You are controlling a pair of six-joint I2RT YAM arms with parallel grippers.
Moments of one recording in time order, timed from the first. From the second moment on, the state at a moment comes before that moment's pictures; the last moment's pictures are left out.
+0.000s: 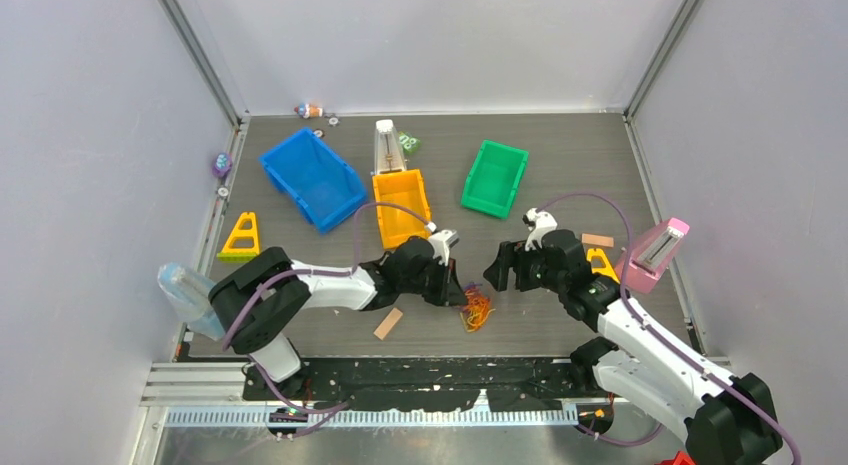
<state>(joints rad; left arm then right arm) -0.95 1.65 0.72 0.32 0.28 -0.68 0.50 0.83 0.44 -0.23 -0.11 0.39</state>
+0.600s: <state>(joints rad) -0.95 1.28 0.56 0.31 0.30 -0.51 0.50 0.76 0.38 0.02 -0.52 0.37</state>
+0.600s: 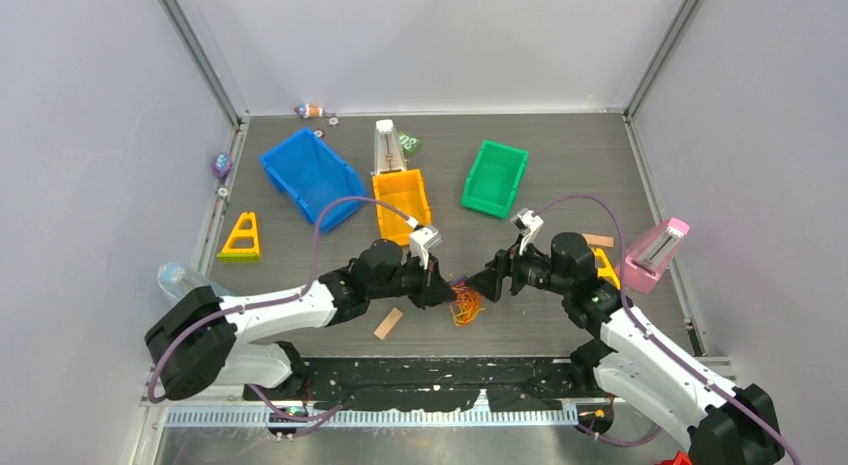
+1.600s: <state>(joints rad) -0.89 1.15 0.48 0.45 0.56 -0.55 0.55 0.74 0.33 0.25 -0.67 0.40</state>
